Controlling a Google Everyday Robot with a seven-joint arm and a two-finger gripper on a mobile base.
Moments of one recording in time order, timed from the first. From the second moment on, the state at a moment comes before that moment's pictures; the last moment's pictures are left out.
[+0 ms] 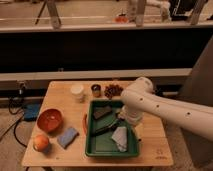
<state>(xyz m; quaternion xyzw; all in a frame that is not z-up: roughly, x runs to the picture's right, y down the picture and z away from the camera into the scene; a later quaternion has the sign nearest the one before) 0.105 0.196 0.711 -0.34 -0.10 -0.27 0.89</state>
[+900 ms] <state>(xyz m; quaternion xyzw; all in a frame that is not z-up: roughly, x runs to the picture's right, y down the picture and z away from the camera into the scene) 0.088 0.232 0.753 -0.32 -0.12 -0.17 0.92</state>
